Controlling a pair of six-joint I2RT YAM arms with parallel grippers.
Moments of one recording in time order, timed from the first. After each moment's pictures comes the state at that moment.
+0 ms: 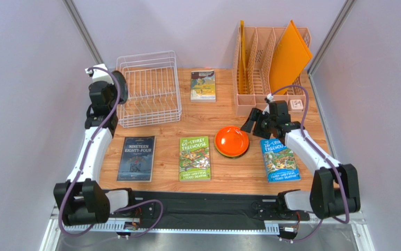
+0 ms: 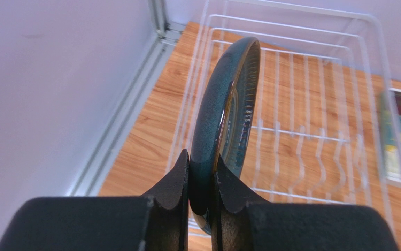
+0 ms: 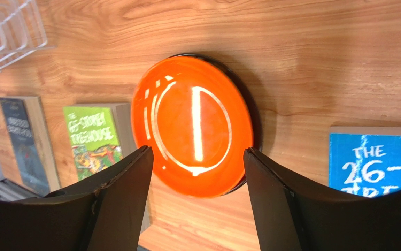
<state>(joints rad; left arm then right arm) 0.07 1.21 0.99 -0.02 -0.22 -0.07 0.19 1.32 0.83 -0.34 -0.27 0.51</state>
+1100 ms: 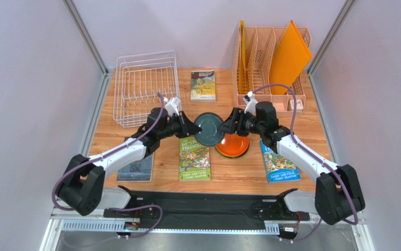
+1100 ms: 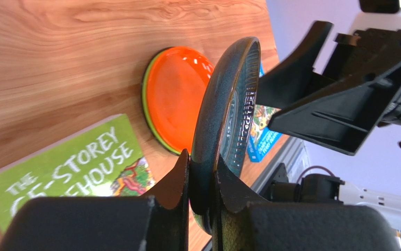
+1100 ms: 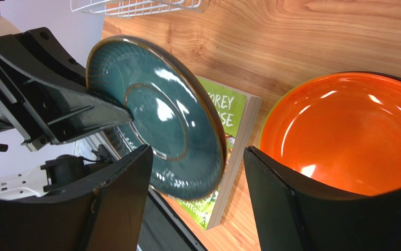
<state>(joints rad) -0.54 1.32 0.68 0.28 0.39 -0.79 0.40 1.27 0.77 -0.02 -0.49 0.63</state>
